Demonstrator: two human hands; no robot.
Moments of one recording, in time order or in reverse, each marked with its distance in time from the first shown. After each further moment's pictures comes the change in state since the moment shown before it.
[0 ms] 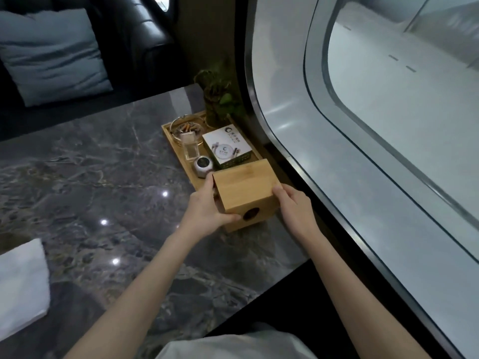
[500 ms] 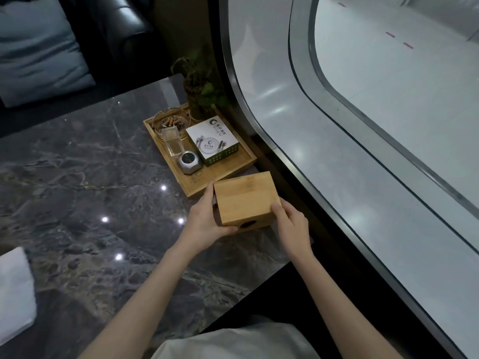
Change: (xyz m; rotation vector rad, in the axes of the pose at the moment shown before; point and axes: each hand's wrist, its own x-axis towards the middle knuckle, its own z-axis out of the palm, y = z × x) left_hand -0.004 -0.013 0.038 -0.054 -0.110 -0.005; right_hand -0.014 0.053 0.000 0.156 0.081 0.070
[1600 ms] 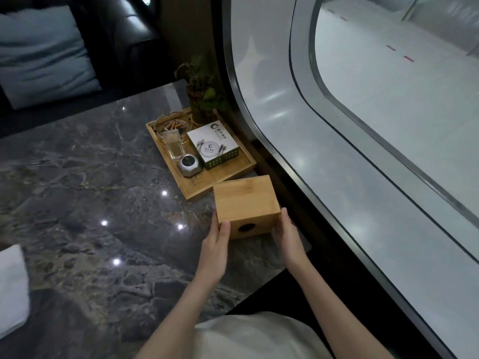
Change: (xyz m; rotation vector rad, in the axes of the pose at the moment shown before) left_hand -0.037 0.001 0.053 -0.497 0.121 -0.324; right_hand 0.008 0.031 0.005 0.398 -0.187 0.229
